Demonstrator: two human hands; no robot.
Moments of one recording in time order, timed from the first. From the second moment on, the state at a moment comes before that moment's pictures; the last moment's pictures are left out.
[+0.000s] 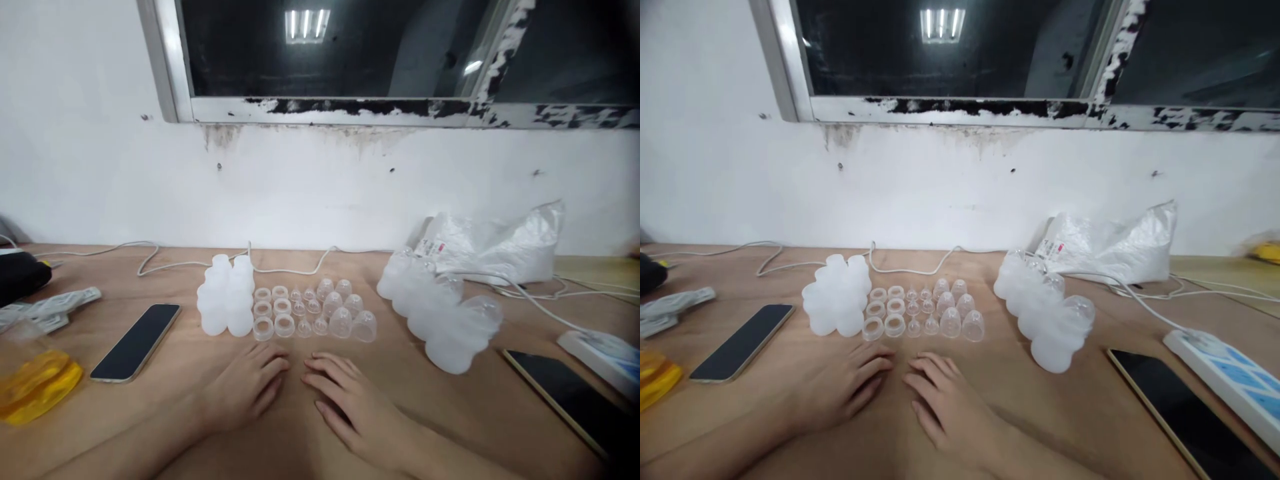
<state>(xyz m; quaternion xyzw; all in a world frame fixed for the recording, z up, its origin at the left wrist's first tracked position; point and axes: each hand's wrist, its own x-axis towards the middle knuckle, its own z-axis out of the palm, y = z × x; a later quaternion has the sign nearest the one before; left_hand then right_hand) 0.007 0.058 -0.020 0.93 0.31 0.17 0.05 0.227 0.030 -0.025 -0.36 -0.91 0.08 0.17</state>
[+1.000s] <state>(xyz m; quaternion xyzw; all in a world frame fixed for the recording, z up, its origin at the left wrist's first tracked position) -0.002 0.061 -0.021 0.96 0.27 0.02 0.08 0.230 0.039 -0.039 -0.39 -0.91 0.10 0.12</state>
